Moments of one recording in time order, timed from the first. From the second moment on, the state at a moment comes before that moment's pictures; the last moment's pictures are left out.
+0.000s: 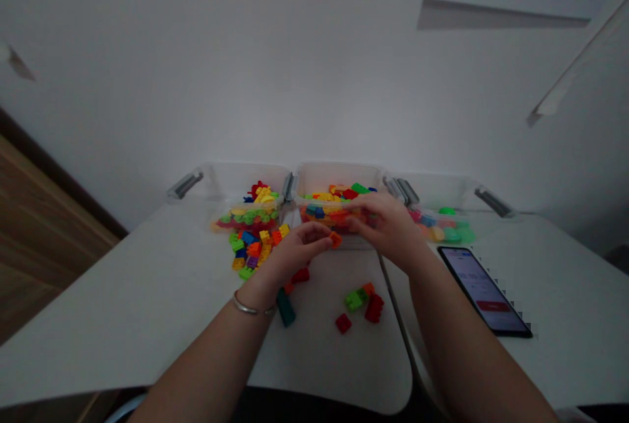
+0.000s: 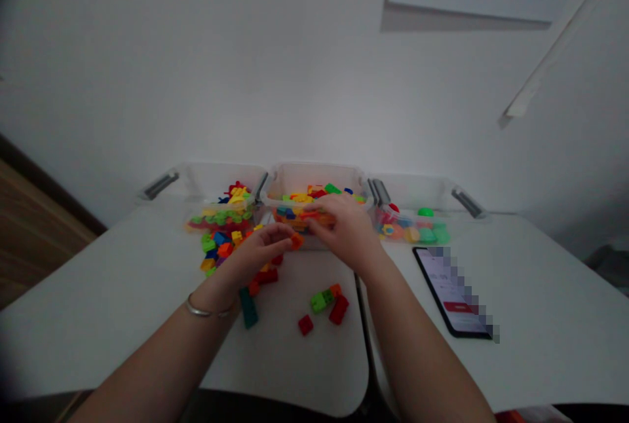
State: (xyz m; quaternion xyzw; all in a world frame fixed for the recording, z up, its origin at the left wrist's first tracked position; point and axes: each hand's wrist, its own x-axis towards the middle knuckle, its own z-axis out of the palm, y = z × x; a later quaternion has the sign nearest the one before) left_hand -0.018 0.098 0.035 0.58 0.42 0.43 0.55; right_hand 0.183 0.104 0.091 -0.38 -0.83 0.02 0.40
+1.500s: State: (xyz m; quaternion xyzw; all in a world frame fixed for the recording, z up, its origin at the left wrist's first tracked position) left_hand -0.006 0.075 0.030 0.92 0.30 0.02 0.25; right_hand 0.208 0.134 0.074 -0.63 -0.69 -0.08 0.34
